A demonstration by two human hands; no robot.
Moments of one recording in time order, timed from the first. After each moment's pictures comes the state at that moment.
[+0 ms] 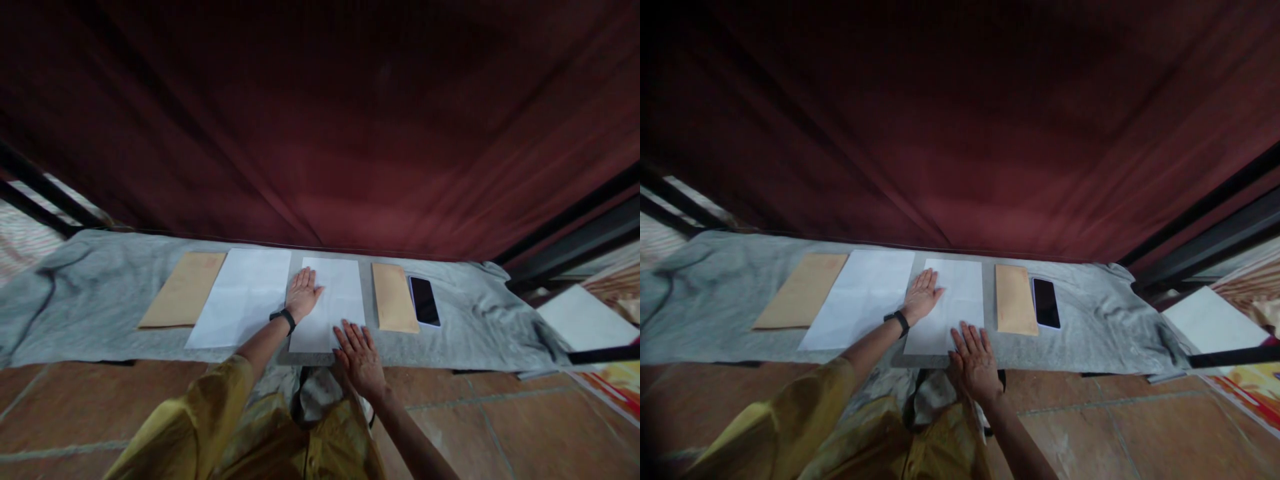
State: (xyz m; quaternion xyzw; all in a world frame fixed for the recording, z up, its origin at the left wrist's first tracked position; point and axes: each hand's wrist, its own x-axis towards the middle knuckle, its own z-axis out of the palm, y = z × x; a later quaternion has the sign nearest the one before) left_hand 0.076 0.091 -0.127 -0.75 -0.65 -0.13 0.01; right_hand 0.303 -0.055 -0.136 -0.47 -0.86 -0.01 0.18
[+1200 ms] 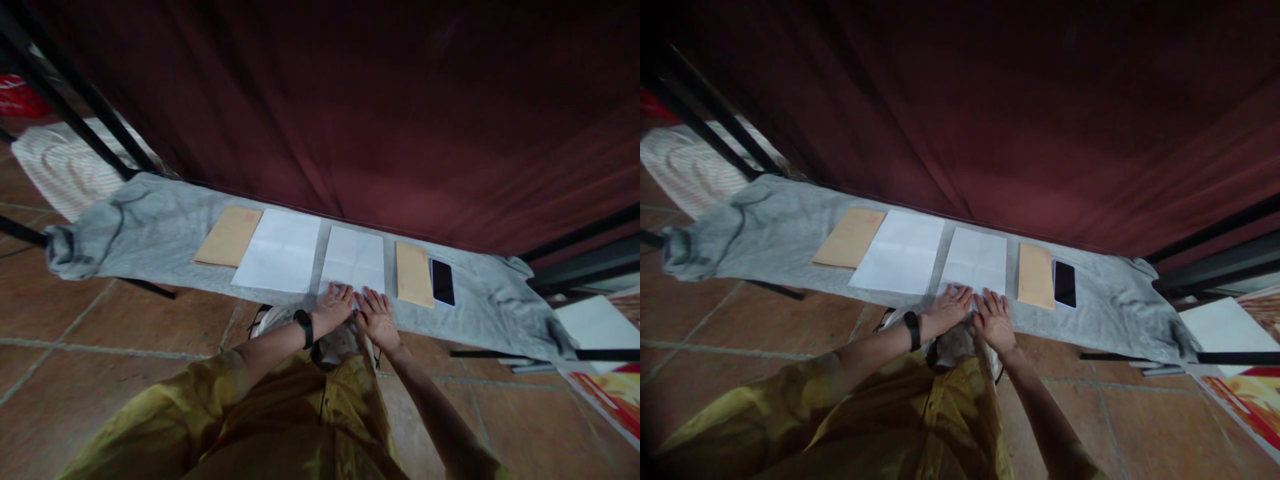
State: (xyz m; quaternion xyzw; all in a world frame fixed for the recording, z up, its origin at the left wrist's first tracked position) left_hand 0.106 -0.061 -0.089 -0.88 -0.48 0.00 -0.04; right_hand 0.305 -0.058 -0.128 -0.48 -0.87 0.00 0.11
